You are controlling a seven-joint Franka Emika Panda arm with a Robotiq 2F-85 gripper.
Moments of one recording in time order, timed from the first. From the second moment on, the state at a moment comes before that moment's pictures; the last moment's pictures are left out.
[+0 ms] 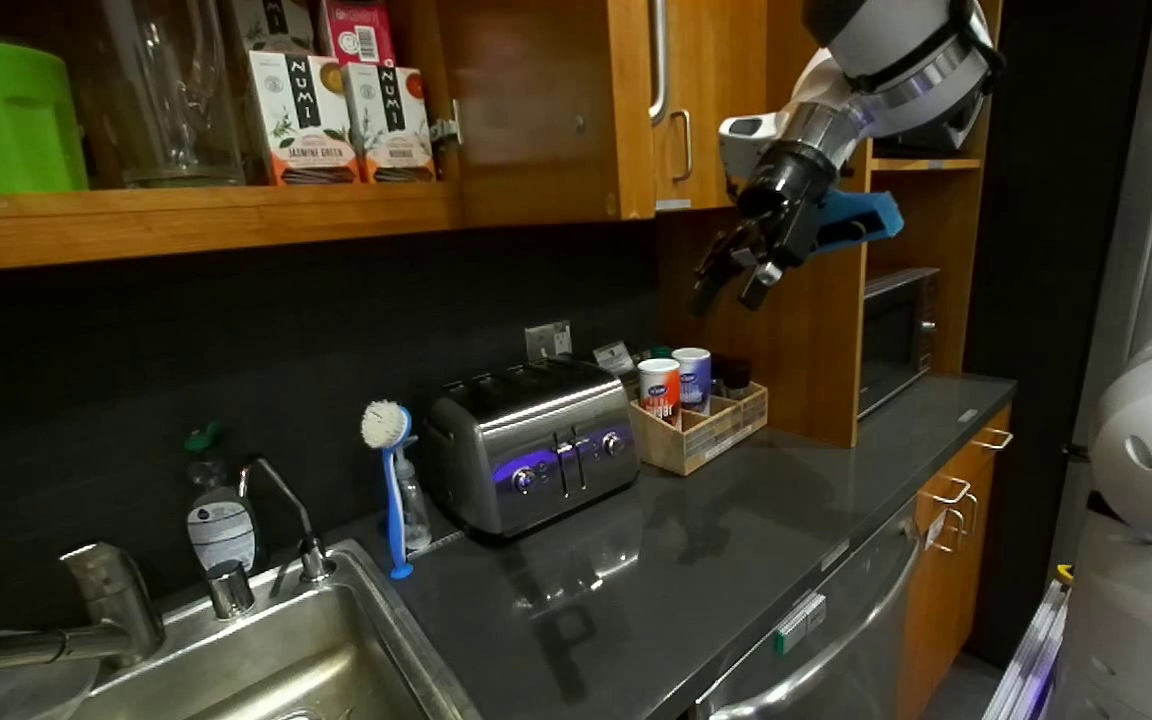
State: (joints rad) arm -0.04 -0.79 -0.22 -2.60 0.58 1.74 -1.44
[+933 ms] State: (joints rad) arm -0.03 -0.79 -0.24 -2.63 0.44 1.82 -1.31
